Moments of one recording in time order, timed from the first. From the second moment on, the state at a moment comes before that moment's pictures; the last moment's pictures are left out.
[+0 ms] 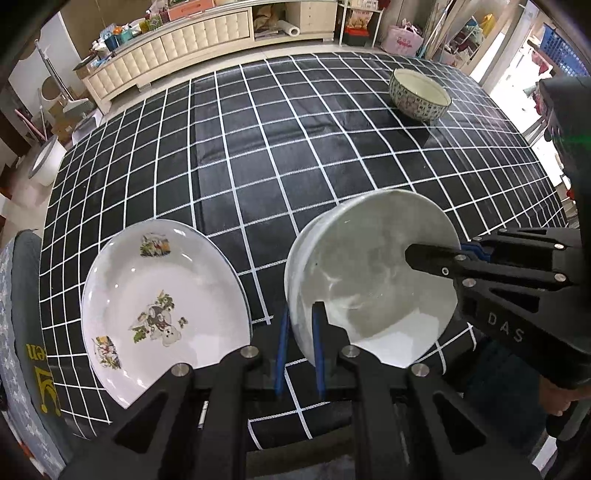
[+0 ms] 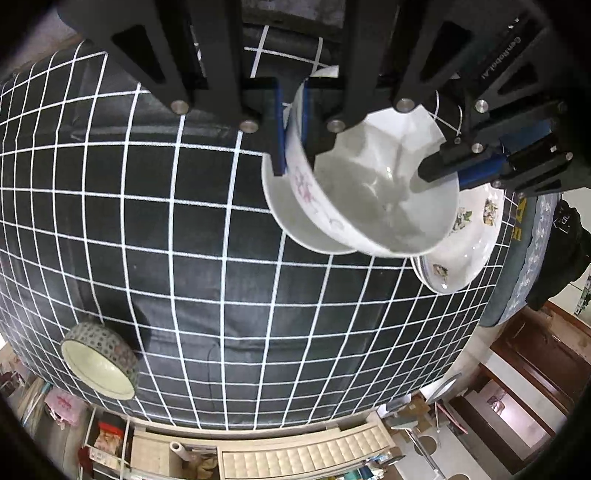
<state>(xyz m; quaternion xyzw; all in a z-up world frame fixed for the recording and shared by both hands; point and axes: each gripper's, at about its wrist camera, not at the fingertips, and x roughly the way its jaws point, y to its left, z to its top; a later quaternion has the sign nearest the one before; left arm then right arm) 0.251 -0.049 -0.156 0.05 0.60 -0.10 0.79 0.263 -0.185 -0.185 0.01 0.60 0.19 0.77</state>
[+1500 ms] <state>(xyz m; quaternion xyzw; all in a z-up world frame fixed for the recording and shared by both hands) 0.245 -0.046 -0.155 0.03 0.59 -0.11 0.80 0.265 -0.187 -0.168 -0.04 0.59 0.15 0.79</state>
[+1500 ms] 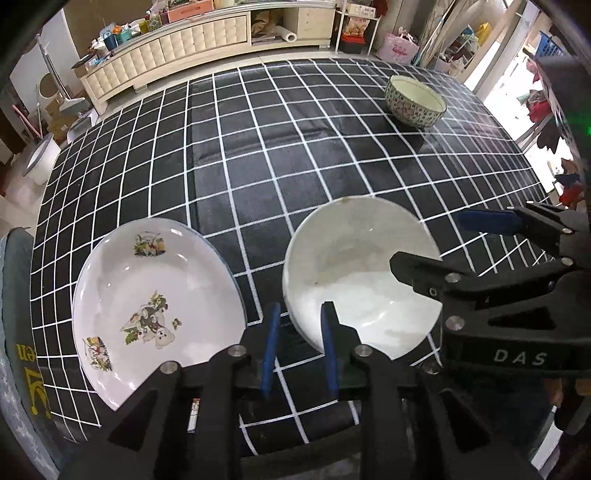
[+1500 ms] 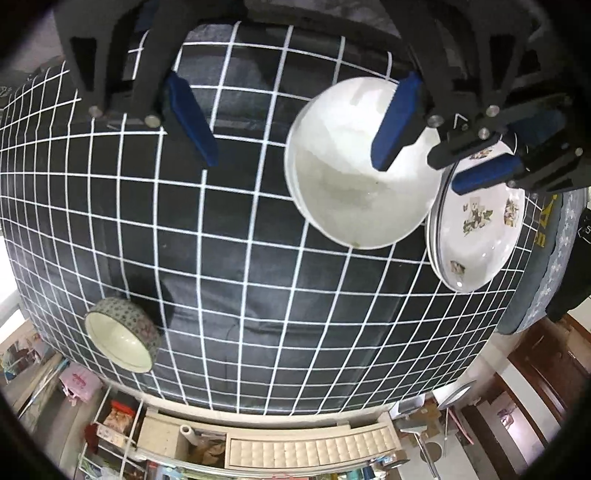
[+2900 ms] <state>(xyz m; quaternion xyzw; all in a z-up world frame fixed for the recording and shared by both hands) 0.379 -0.153 -0.071 0.04 0.49 -0.13 0.86 0.378 -0.326 -0.098 0.02 0.49 0.09 0.87</state>
